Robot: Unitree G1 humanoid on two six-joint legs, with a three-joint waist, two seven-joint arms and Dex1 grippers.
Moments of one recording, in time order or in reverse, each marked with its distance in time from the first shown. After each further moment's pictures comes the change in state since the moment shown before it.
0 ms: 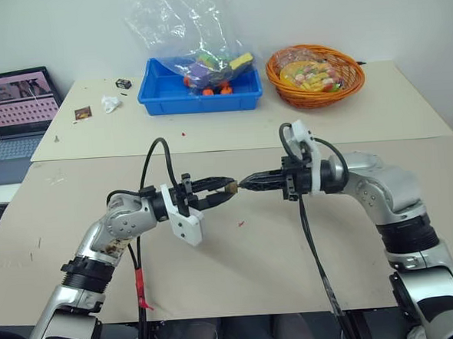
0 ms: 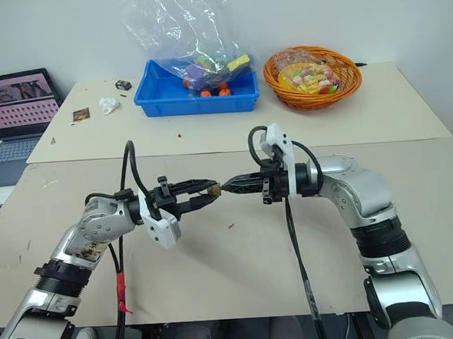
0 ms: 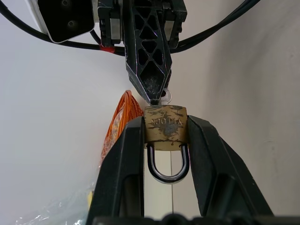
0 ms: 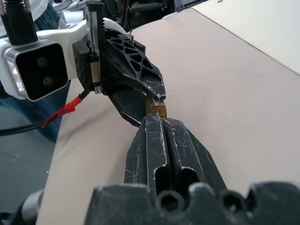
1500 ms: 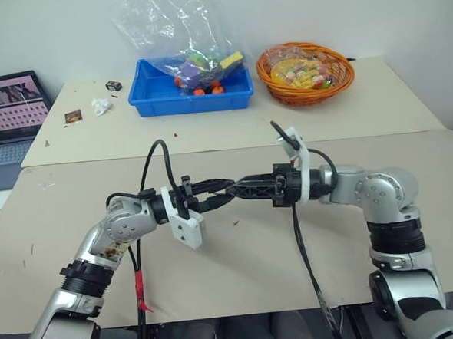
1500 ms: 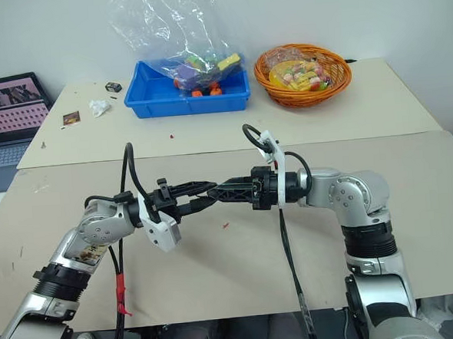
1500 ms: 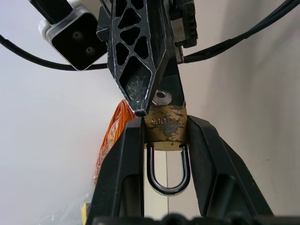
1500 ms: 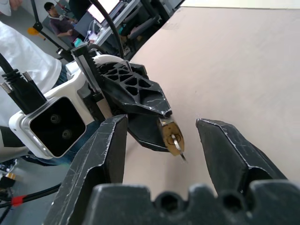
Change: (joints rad) left arm 0.023 0.006 -0.004 -0.040 -0.016 0.024 0.001; right arm -0.001 0.127 -0.145 -0.028 0.241 0.393 -0.277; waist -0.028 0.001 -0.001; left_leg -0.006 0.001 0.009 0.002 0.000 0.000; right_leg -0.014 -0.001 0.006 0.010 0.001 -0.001
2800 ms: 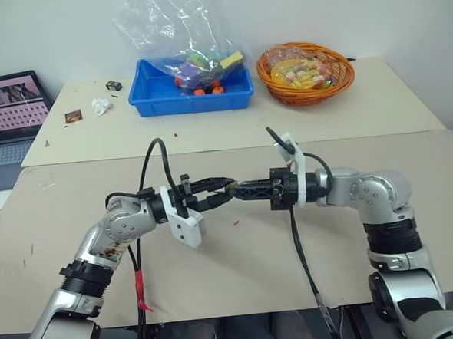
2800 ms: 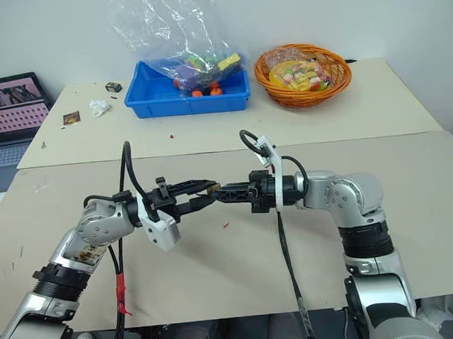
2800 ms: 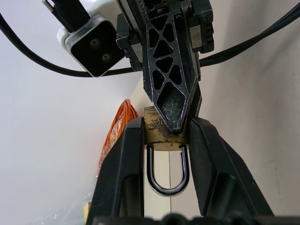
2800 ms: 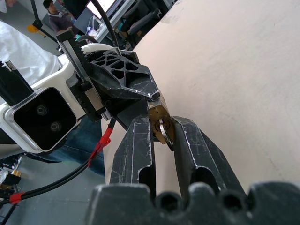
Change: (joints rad) left arm 0.000 0.002 0.006 -0.005 -0.008 0.005 0.002; right arm 0.004 0.023 0.024 0.026 -0.016 -0.005 -0.003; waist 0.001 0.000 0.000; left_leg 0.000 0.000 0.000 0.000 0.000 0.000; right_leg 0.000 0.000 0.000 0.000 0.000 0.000
